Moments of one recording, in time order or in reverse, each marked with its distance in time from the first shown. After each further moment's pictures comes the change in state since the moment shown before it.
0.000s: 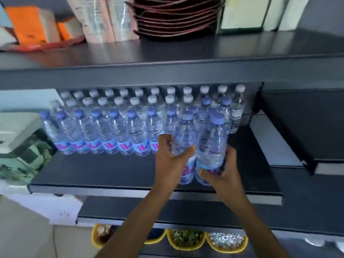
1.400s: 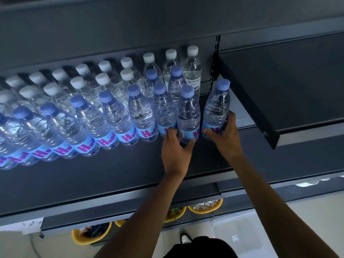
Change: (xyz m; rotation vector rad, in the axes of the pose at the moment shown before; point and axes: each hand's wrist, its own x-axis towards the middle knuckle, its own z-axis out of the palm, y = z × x) left_hand 0.020 -0.136 0.142 0.526 -0.110 0.129; right_hand 0.085 0.097 -0.132 -0.365 0.334 0.105
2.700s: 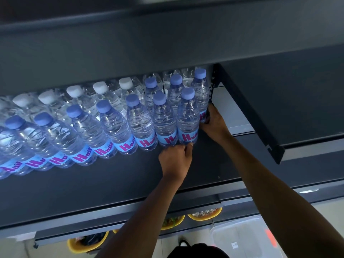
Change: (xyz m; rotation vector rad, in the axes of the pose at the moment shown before) left_hand 0.023 -0.015 0.011 0.503 -0.043 0.222; right_hand 0.089 0.007 0.033 -0.181 -0.229 -0.151
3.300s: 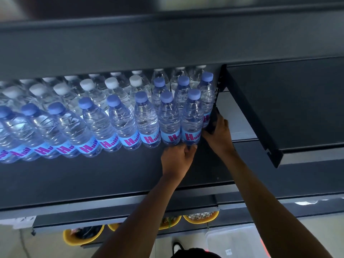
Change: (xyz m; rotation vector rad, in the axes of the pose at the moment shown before) left_hand -0.006 -0.003 -0.007 -0.279 -0.063 -0.045; right_hand -0.035 -0.010 0.004 -0.092 0.086 0.175
